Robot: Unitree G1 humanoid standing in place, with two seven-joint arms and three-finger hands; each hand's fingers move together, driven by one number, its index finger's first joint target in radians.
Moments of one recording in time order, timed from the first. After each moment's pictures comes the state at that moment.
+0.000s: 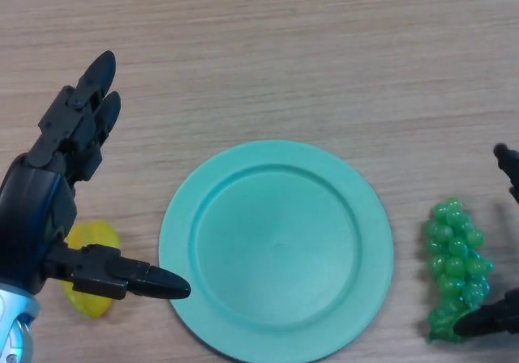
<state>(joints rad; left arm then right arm) 0.09 0.23 0.17 -0.55 -0.06 0.11 -0.28 0.13 -0.25 -0.16 -0.12 -0.43 -0.01 0.13</state>
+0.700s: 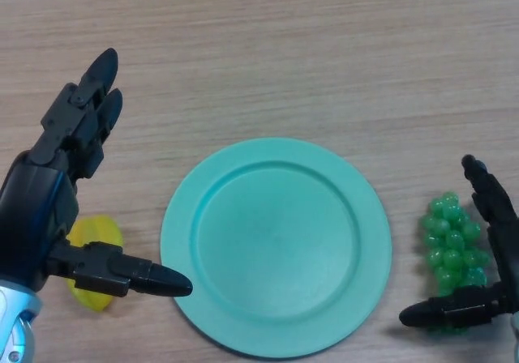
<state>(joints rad) 0.08 0.23 0.16 -0.55 -0.06 0.11 -0.28 0.07 -0.22 -0.02 -0.05 -0.29 0.11 -0.04</state>
